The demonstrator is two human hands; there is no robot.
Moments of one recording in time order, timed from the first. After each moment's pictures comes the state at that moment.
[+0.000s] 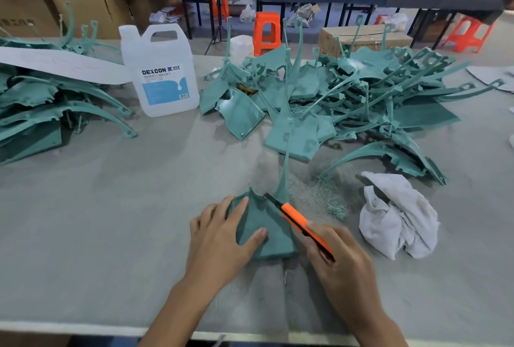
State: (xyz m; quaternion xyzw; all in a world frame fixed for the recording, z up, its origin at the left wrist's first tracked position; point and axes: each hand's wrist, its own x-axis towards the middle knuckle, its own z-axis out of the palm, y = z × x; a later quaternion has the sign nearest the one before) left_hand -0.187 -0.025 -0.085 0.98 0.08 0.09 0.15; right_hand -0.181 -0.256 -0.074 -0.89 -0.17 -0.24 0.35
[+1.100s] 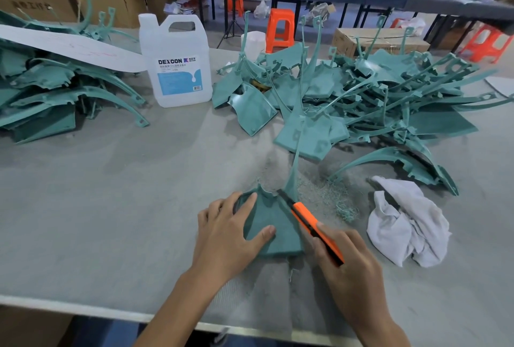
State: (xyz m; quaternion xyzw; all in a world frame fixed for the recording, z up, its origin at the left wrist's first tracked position) left_hand -0.186 -0.023 -0.087 0.97 0.08 0.11 0.18; right_hand -0.180 -0.256 -0.076 -0.88 -0.18 -0.23 0.37
